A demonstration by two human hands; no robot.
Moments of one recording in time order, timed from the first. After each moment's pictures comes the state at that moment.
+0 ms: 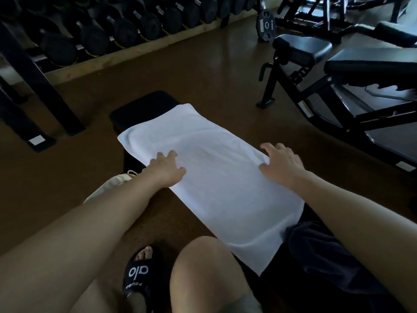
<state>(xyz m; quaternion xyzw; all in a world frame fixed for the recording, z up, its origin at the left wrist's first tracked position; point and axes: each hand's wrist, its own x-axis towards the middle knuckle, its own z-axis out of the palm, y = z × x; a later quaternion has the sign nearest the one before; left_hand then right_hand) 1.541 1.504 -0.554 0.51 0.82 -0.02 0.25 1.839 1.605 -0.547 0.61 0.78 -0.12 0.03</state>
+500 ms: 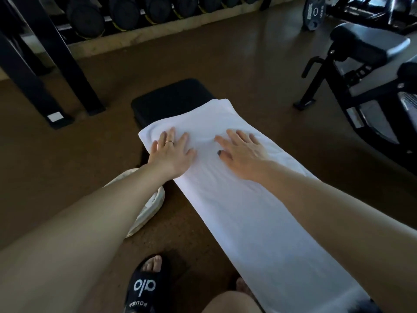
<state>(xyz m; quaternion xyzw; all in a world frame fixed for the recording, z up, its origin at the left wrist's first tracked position) 1.443 1.562 -0.610 0.53 0.83 0.01 0.16 1.642 1.672 -0.604 0.36 0.93 -0.06 0.06</state>
